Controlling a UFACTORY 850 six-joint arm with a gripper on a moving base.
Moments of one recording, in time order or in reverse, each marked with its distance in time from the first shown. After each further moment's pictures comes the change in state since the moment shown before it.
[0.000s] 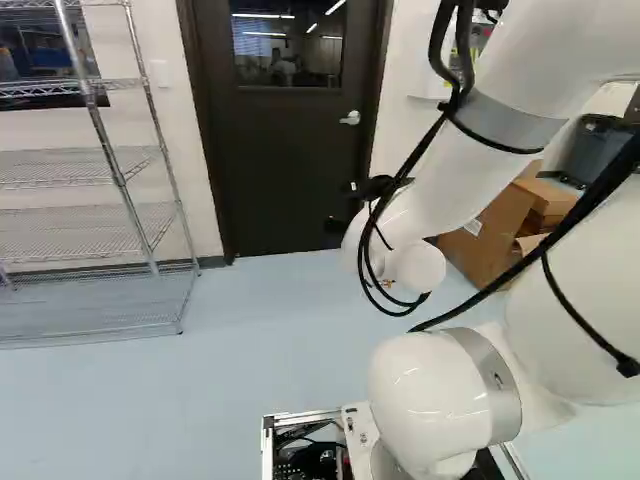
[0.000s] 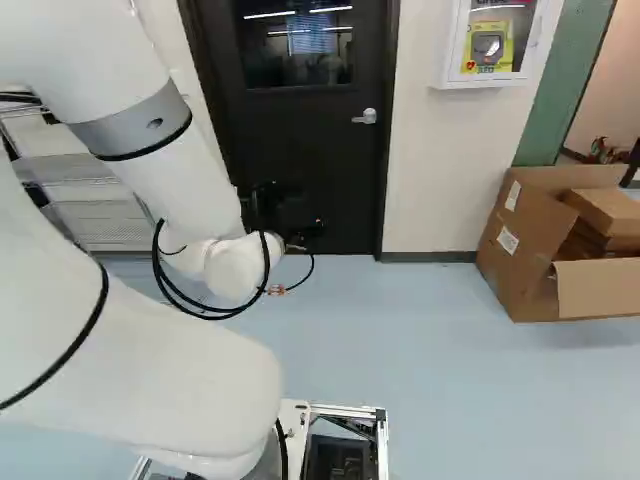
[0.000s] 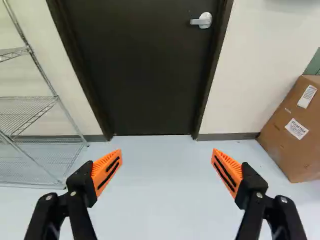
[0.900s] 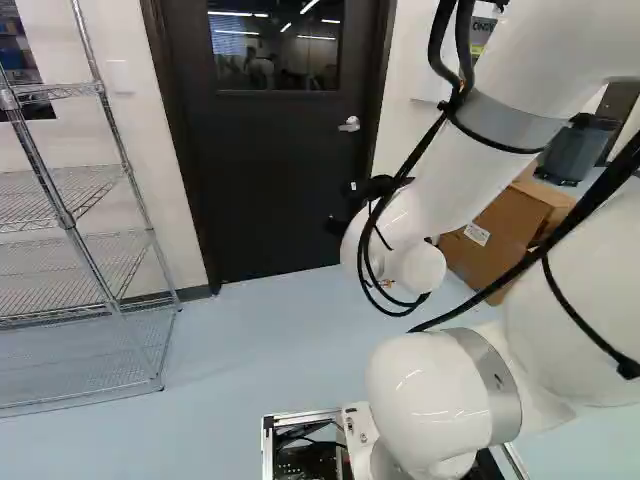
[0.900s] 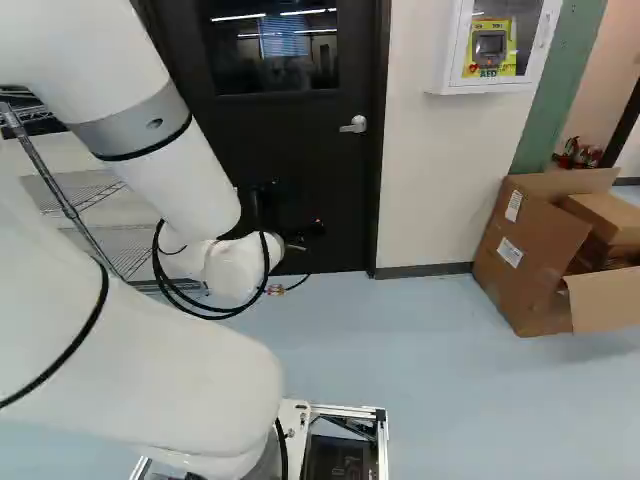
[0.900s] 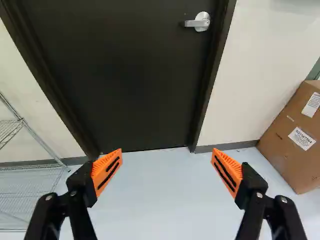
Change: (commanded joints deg) arm 0.0 0.0 0.0 0.0 0.0 0.0
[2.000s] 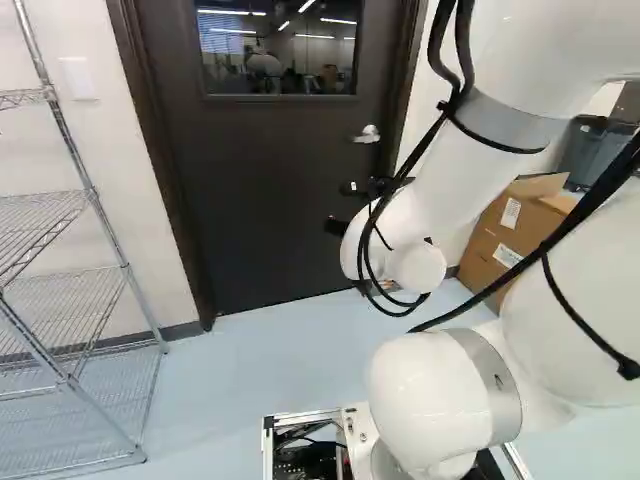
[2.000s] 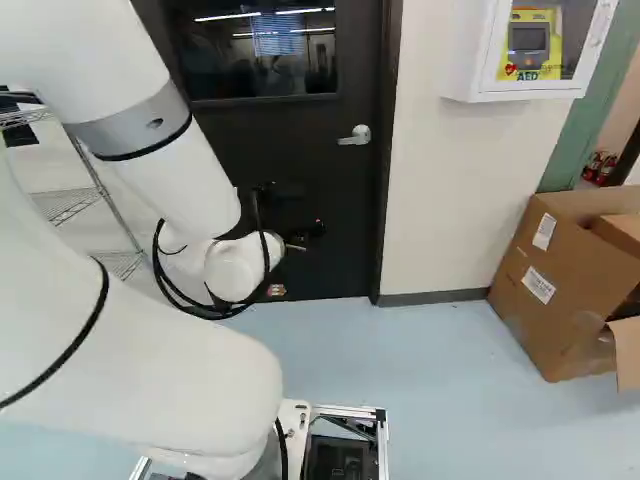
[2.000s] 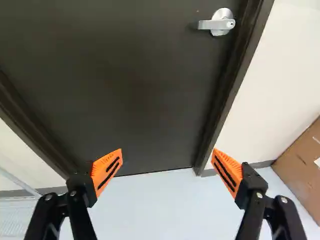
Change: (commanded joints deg) arm 0.0 0.0 0.0 0.0 0.0 0.0
